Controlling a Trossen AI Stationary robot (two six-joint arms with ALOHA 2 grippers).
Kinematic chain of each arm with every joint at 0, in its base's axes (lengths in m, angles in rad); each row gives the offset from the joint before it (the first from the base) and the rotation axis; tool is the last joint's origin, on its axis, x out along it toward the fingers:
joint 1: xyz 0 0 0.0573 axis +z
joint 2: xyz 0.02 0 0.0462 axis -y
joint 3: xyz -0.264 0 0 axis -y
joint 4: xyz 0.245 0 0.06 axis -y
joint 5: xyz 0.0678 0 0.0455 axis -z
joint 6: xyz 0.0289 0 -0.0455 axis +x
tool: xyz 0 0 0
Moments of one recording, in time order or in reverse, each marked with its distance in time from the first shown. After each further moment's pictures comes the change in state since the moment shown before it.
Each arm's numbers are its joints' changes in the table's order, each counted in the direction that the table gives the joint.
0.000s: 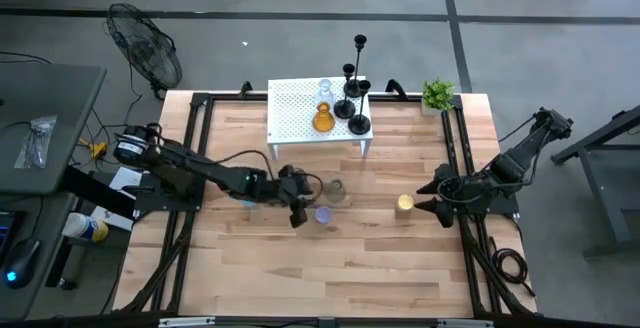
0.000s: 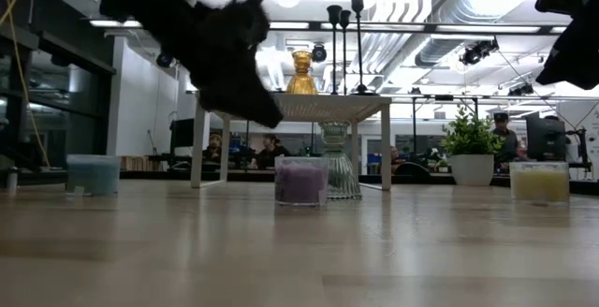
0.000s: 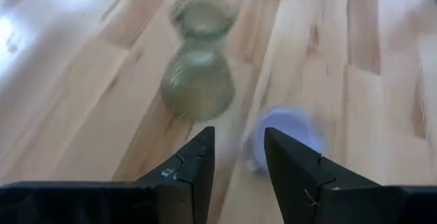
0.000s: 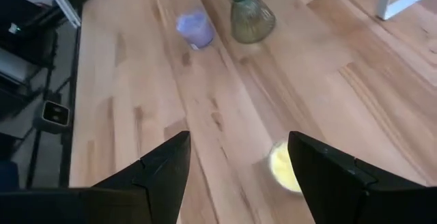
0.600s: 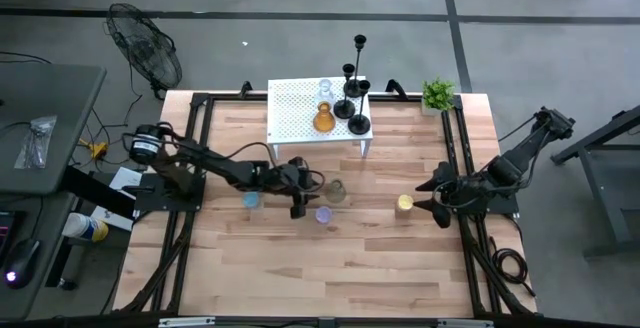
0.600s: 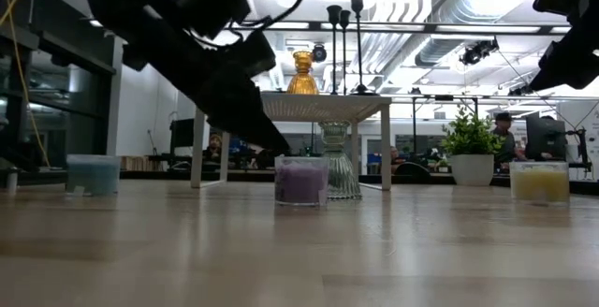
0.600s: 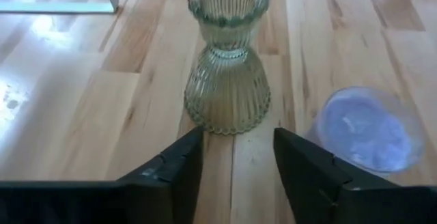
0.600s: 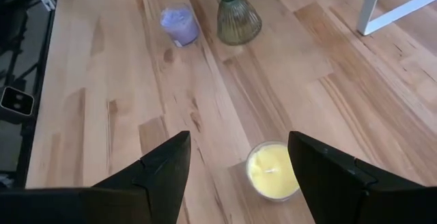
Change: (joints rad) left arm 0.137 -0.092 -0.104 0.283 0.154 0.352; right arm -0.006 -0.045 0.000 -0.016 0.042 -0.073
